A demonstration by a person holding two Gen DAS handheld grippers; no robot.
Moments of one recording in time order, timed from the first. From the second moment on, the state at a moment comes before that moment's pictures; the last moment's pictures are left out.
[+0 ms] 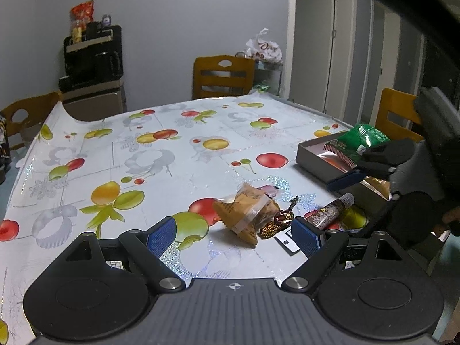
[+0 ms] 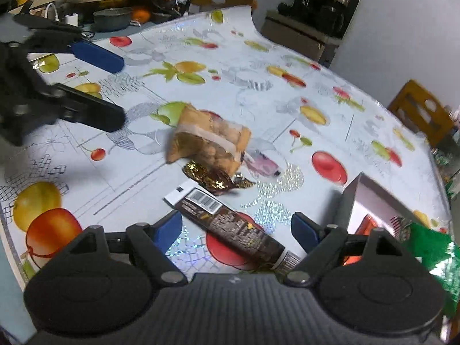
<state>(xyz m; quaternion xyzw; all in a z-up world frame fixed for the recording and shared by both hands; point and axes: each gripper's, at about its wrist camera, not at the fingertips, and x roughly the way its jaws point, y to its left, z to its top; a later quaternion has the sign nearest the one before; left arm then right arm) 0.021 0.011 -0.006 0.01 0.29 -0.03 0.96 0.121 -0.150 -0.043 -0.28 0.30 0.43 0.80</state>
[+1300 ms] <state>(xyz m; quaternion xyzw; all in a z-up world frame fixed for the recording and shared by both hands) 0.077 -0.046 -0.018 0.05 0.29 -0.12 0.95 0.048 -0.187 -0.044 -0.13 0.34 0.34 0.87</state>
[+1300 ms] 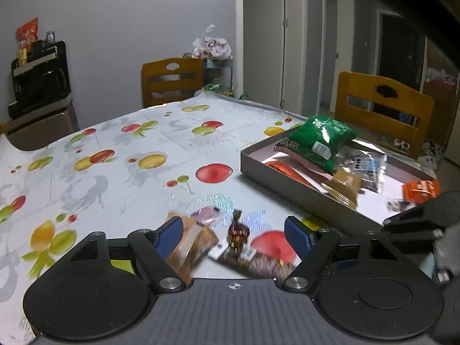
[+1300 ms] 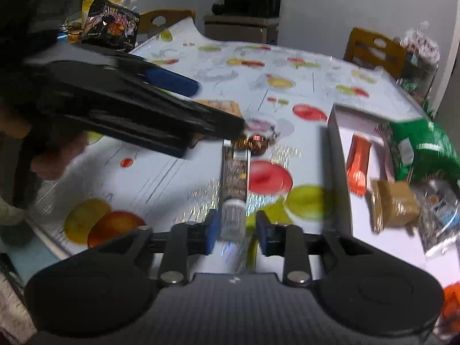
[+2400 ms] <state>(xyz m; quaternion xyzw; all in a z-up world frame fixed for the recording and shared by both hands) 0.097 -0.053 -0.038 0.04 0.31 -0.10 0.94 0.065 -0.175 -0.058 -0.11 0.32 0.33 0.88</state>
